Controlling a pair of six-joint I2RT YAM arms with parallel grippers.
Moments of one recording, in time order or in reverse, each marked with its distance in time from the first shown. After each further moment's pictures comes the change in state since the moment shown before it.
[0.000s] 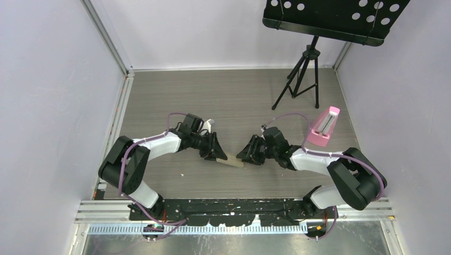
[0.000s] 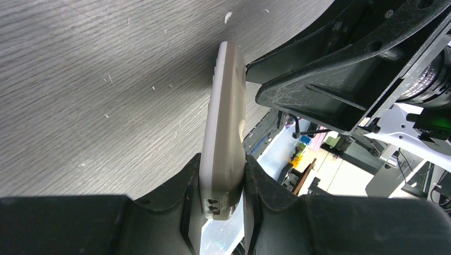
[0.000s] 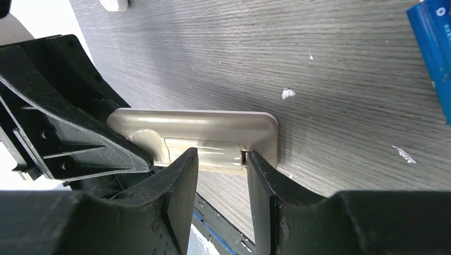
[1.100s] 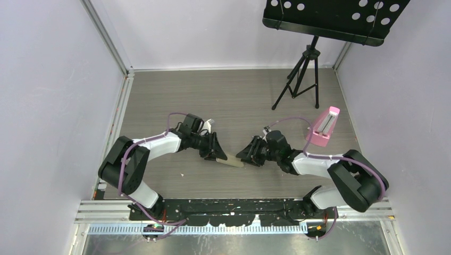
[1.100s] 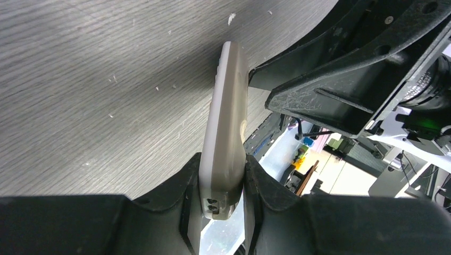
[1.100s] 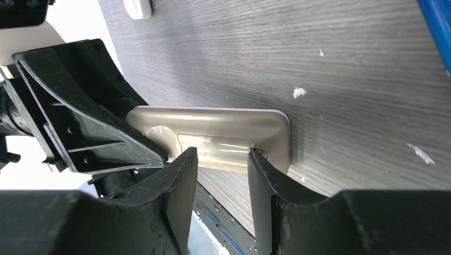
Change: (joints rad) left arm 0.009 -0.003 0.000 -0.010 -0.011 0.009; right arm -0.005 0.009 -0.084 0.201 -0.014 0.104
